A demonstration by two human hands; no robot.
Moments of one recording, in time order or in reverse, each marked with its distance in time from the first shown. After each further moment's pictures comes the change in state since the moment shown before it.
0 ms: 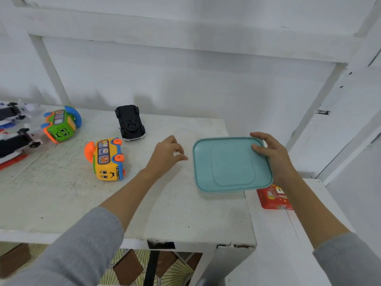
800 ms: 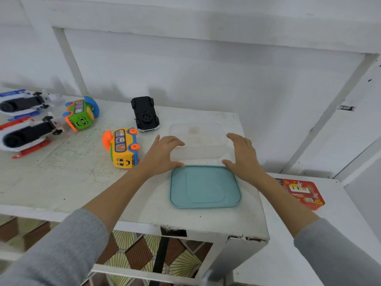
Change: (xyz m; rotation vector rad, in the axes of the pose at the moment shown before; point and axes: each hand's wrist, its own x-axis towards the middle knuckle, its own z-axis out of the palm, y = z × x) left_hand -0.035 -0.038 -0.027 0.250 -0.137 0.043; right_hand 0.014 0.054 0.071 -1.137 -0.178 -0.435
